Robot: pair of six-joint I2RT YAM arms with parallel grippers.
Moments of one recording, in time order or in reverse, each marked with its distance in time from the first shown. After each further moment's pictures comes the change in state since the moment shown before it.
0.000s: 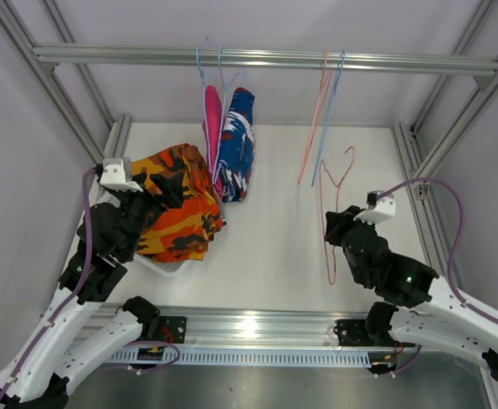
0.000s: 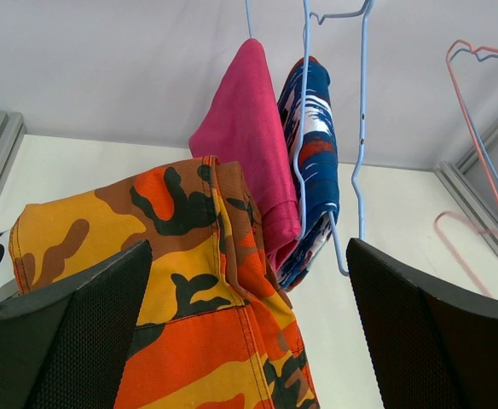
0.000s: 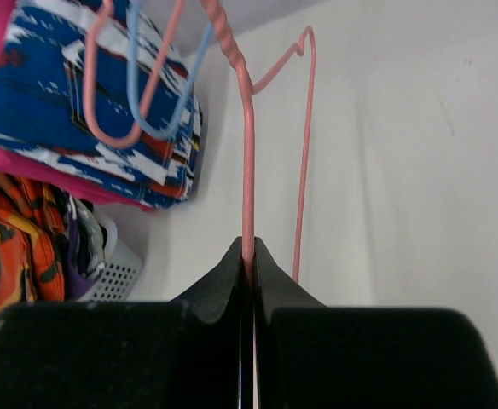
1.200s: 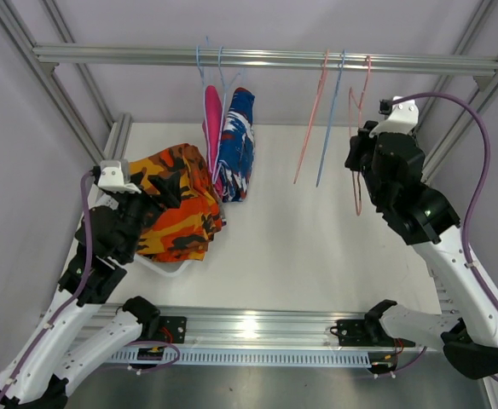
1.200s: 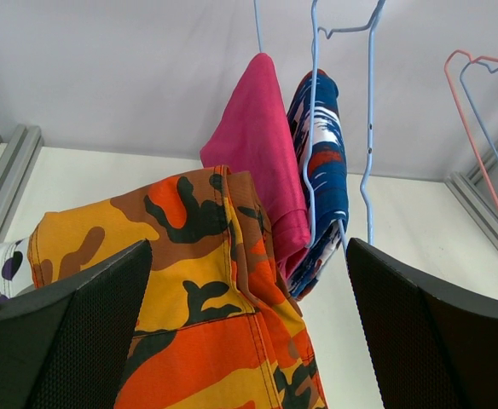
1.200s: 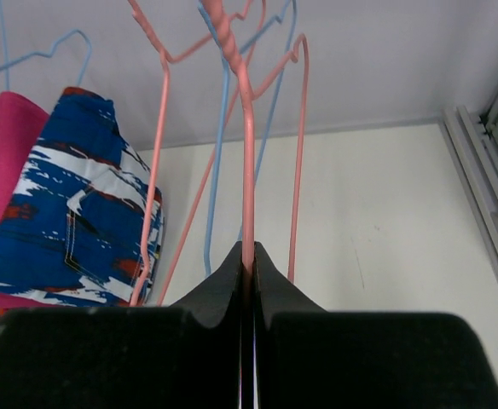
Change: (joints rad) left arm -0.007 -0.016 -0.015 0.028 -0.031 0.032; right arm -0.451 0.399 0.718 -0.137 -0.315 -0.482
